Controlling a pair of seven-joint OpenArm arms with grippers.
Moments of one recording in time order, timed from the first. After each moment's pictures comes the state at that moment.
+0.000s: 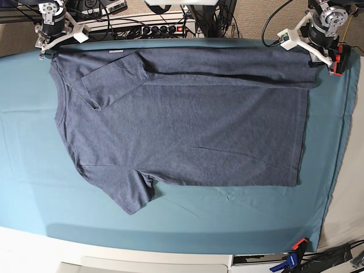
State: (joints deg) left arm 40.9 -56.6 23.1 119.0 26.8 -2.8 44.7; right arm -51.3 46.3 -6.3 103.5 -45.4 0.8 -40.3
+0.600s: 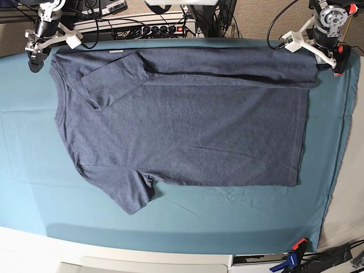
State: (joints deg) left arm 40.9 -56.6 23.1 119.0 31.6 -2.8 50.6; right arm -53.3 46.4 -6.2 103.5 -63.8 -12.8 -50.5
